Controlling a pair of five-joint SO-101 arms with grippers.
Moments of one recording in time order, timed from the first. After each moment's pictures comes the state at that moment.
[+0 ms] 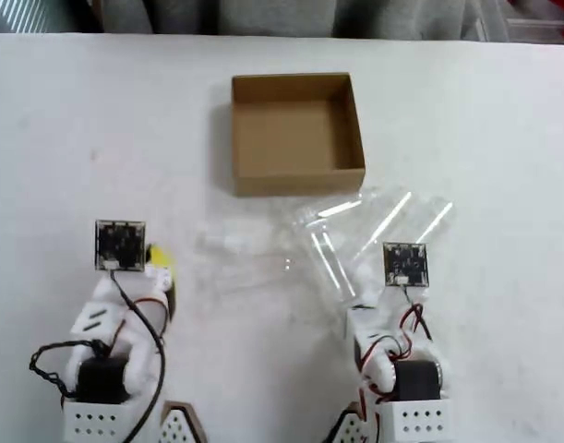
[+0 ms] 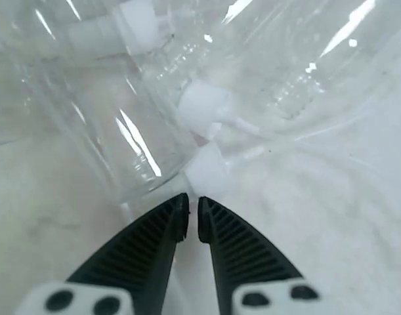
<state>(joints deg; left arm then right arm) -3.4 -104.0 92.3 55.1 1.5 -6.2 -103.0 96.4 73.1 -1.9</state>
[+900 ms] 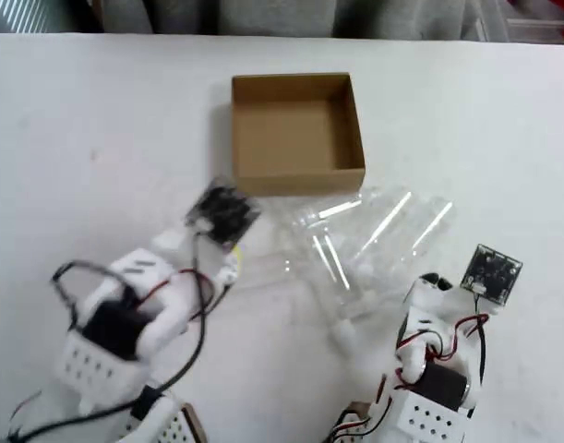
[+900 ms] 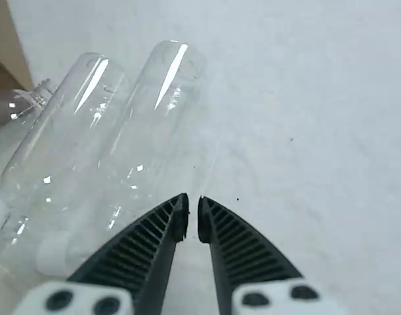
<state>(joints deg) 23.9 -58.4 51.3 63.7 -13.1 21.1 -103.0 96.4 55.3 -1.9</state>
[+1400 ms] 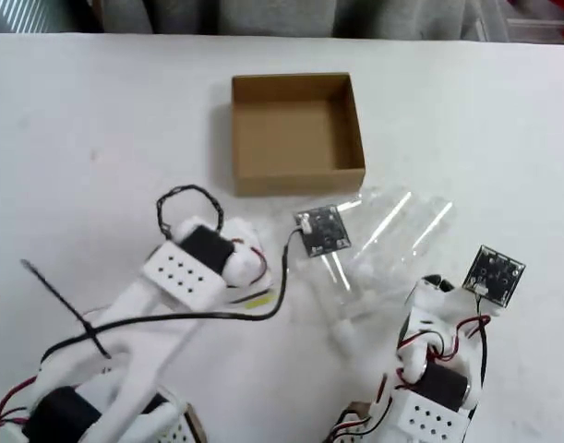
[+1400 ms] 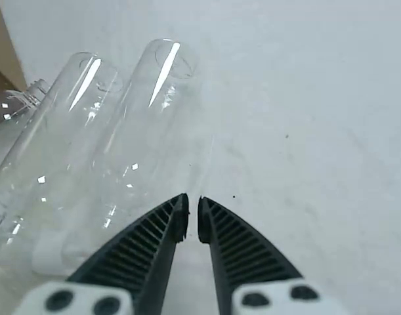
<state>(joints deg) 29.1 -23.7 40.3 66.4 -35.6 21.6 -103.0 96.4 55.7 -1.9</state>
